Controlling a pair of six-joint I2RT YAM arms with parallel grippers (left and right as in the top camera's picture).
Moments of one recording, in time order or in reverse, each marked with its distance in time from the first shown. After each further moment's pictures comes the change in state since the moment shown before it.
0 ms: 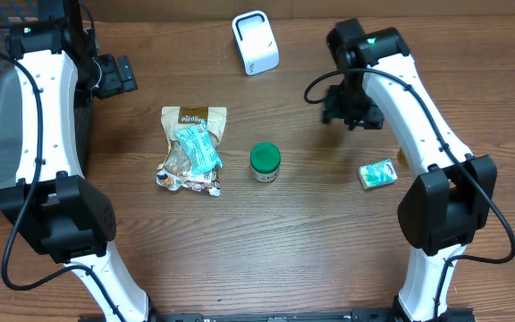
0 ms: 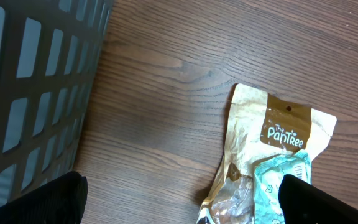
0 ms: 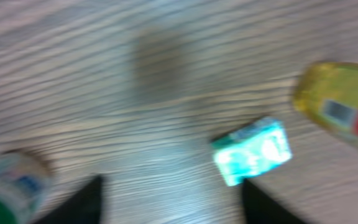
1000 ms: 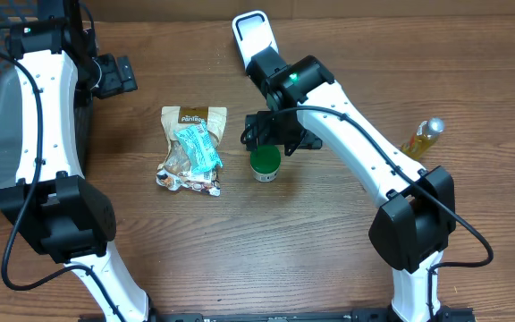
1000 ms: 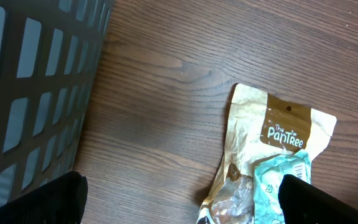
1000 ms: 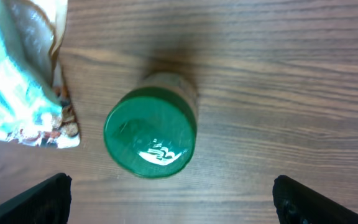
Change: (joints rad) left arm 0.000 0.000 0.000 0.000 0.000 0.000; right arm 0.306 -0.001 -0.011 0.082 -0.124 0.095
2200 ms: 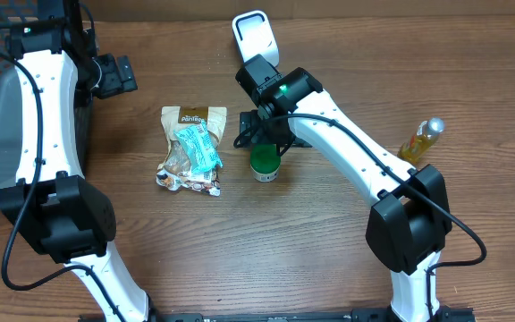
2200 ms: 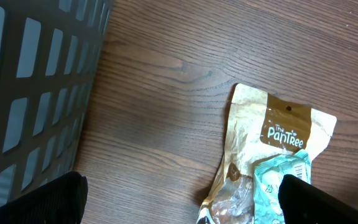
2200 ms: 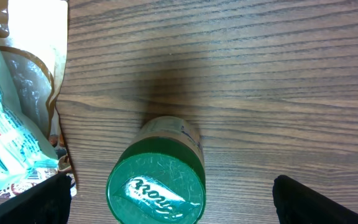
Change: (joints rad) left arm 0.000 0.000 0.000 0.000 0.000 0.000; right arm 0.031 0.003 -0.070 0.160 0.095 0.059
